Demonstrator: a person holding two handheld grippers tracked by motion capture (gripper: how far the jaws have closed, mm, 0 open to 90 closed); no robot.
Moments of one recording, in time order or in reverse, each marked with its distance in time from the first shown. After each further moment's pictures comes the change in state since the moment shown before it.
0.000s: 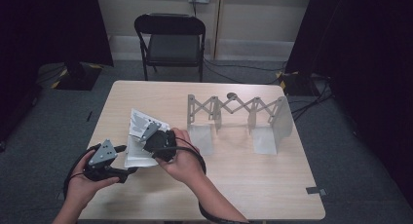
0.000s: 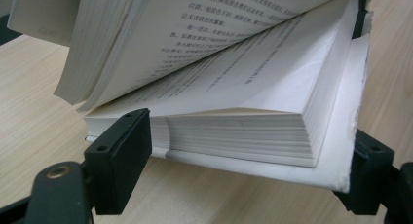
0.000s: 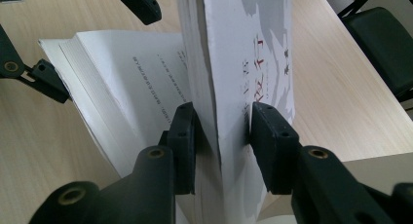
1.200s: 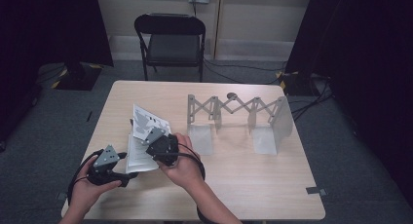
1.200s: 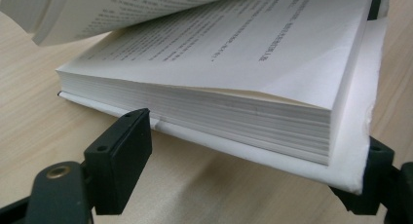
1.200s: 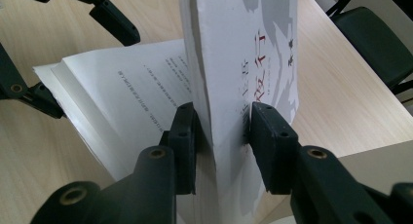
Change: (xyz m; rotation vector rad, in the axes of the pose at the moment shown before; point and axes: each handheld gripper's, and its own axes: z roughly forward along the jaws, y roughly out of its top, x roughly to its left) left arm 0.001 -0.025 0.016 0.050 -0.006 -0.074; right arm 0.007 -0.014 0.009 -0.037 -0.046 0.047
